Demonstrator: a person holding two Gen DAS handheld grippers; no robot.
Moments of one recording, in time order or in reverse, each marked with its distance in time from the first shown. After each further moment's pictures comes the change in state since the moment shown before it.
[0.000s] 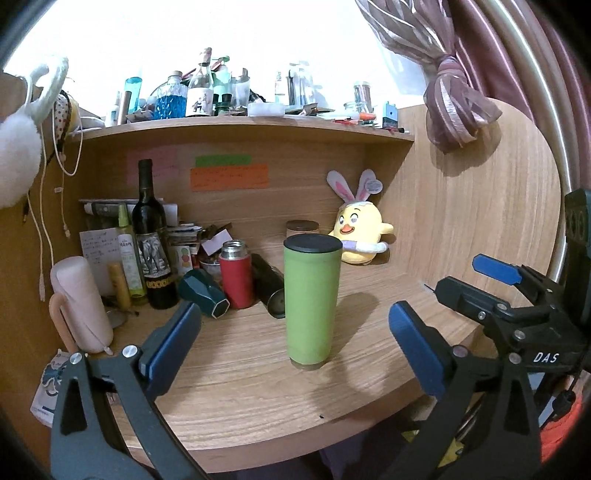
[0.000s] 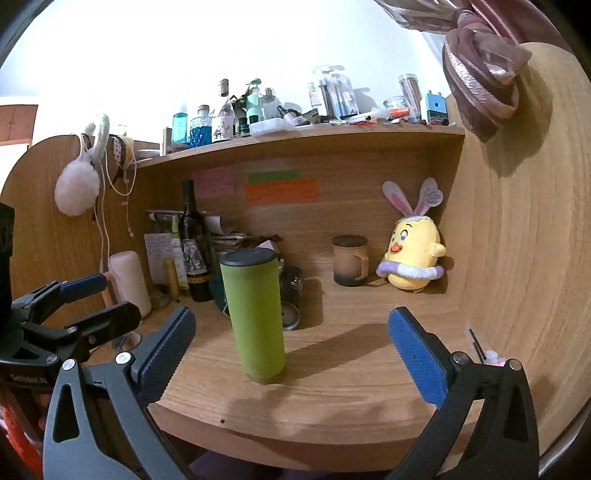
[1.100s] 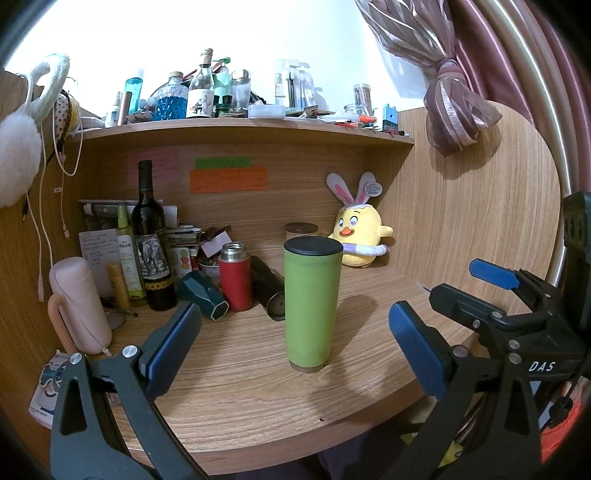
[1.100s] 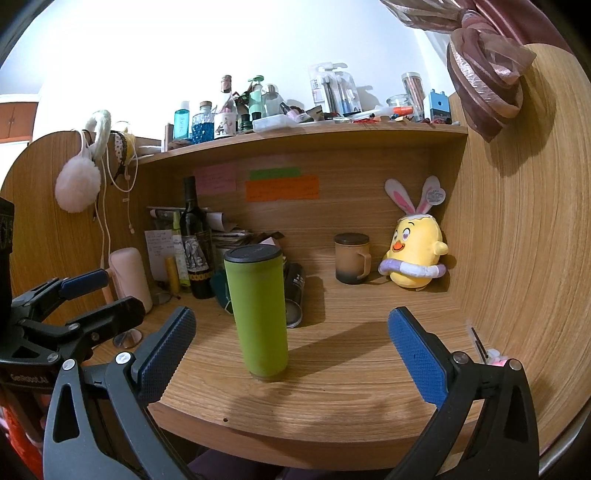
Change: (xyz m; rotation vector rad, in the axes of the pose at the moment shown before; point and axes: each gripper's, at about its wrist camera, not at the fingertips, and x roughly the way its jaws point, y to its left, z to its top) left arm 0.000 0.003 0.001 -0.003 -0.008 -0.005; right arm 0.004 0.008 0.000 -0.009 0.004 0.003
